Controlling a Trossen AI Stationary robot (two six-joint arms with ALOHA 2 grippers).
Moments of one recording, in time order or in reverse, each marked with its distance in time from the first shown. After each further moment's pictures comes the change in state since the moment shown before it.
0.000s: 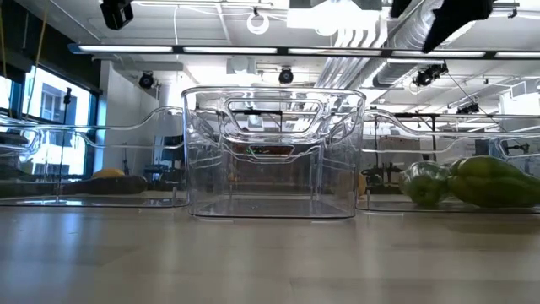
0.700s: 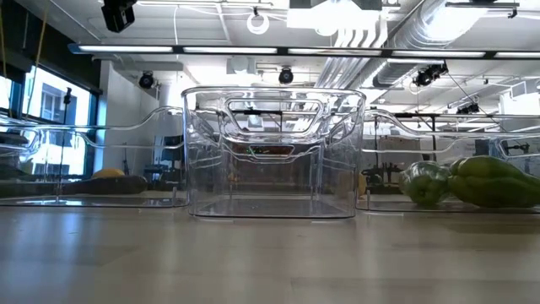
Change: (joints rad) left arm 0.000 0.024 0.001 0.001 -0.001 -0.033; right arm 0.488 0.336 -0.143 0.136 -0.592 0.776
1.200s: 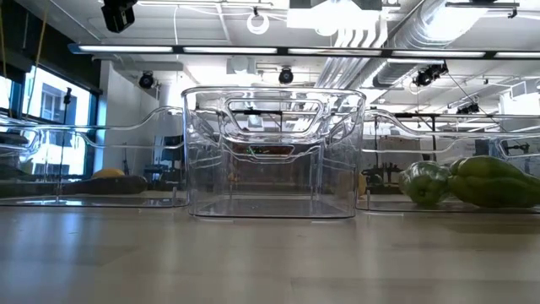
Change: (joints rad) left arm 0.000 0.000 0.000 -0.001 0.000 -0.002; right arm 0.017 0.168 -0.003 0.007 -0.078 -0.021
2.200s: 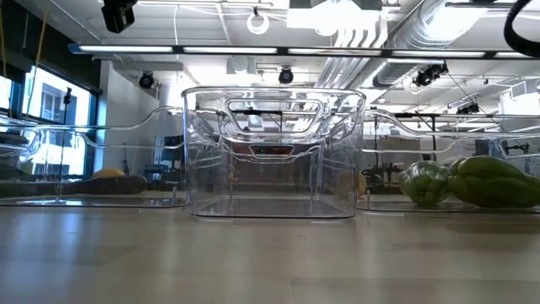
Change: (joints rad) left arm 0.000 0.000 0.000 -0.003 -0.007 0.001; right arm -0.043 0.092 0.000 0.090 0.041 -0.187
